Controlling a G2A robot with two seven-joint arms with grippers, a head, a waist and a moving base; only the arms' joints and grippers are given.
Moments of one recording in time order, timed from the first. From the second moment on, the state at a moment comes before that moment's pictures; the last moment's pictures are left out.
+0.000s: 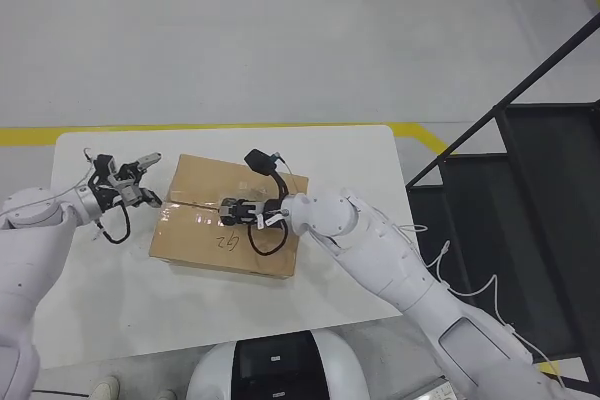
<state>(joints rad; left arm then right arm) 0.59 -1.01 -0.84 -0.54 -0.68 -0.10 -1.08 -0.90 -1.38 0.84 -1.39 -0.08 0.08 0.73</state>
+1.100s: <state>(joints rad) 0.55 -1.13 -0.81 -0.38 -0.63 -0.10 -1.12 -0.87 -1.40 0.81 -1.32 -0.15 0.11 0.70</state>
